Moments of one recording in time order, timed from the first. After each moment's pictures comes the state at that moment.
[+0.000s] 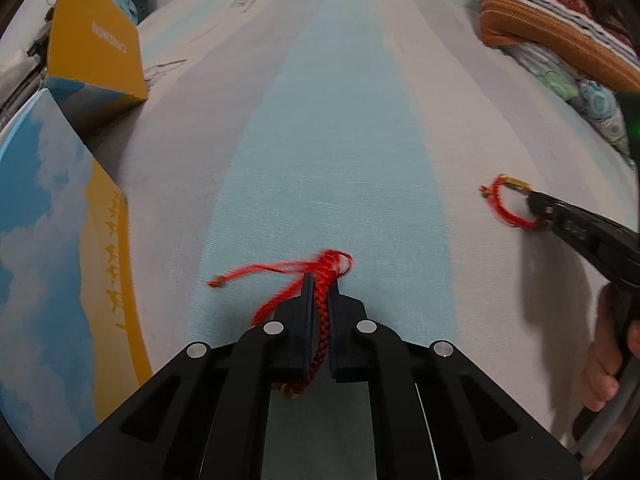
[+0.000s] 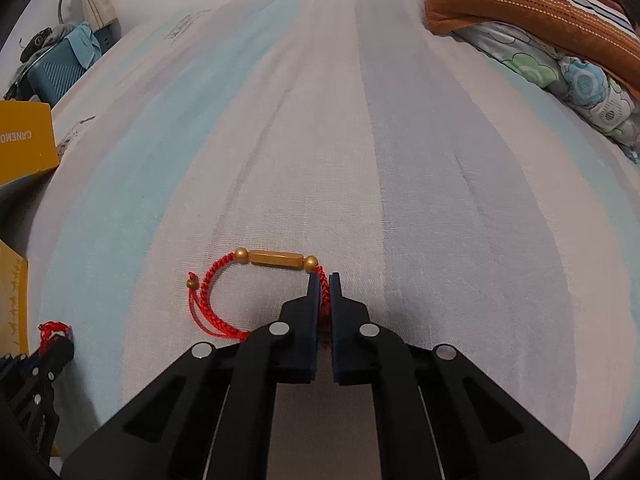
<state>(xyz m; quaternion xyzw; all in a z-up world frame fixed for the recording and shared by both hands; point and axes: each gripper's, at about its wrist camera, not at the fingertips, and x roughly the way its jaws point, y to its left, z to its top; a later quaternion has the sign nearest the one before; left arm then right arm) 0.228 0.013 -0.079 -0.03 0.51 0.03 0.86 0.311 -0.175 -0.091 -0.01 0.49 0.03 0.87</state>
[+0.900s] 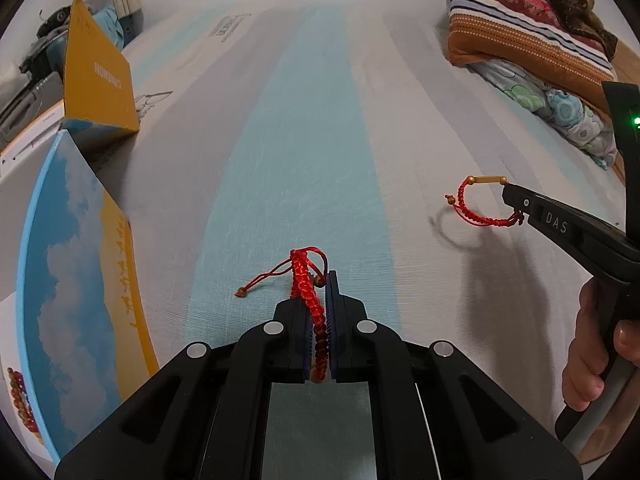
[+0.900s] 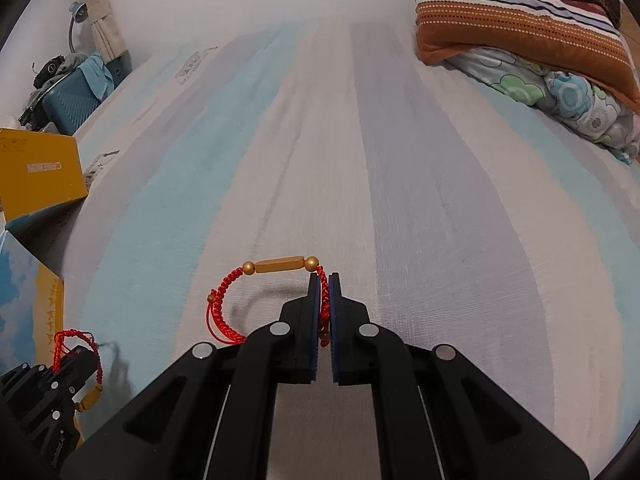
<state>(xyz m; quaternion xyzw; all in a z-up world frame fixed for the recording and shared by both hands) 0.211 0.003 -0.044 -0.03 0.48 0.00 0.88 0.284 -0.180 -0.044 0.02 0.45 0.04 0.89</state>
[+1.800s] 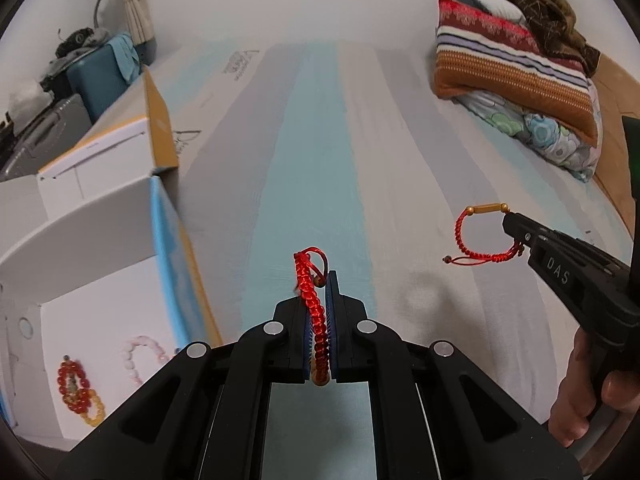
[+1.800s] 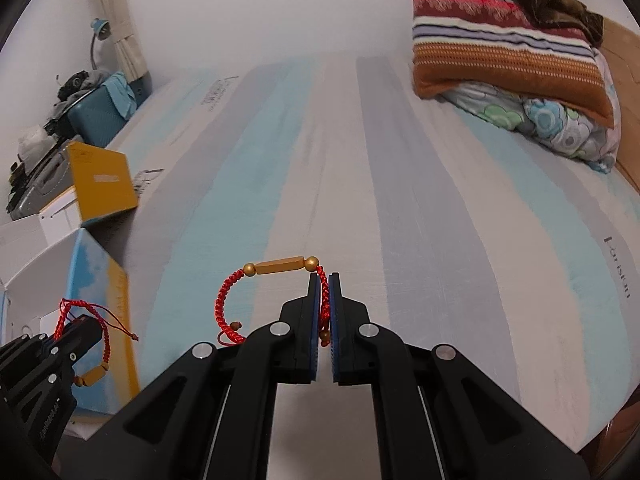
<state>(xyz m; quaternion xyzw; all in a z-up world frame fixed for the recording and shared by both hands) 0.148 0.024 0.053 -0.03 0.44 0.00 0.90 0.195 -0.158 0.048 0.02 0.41 0.04 0.91</state>
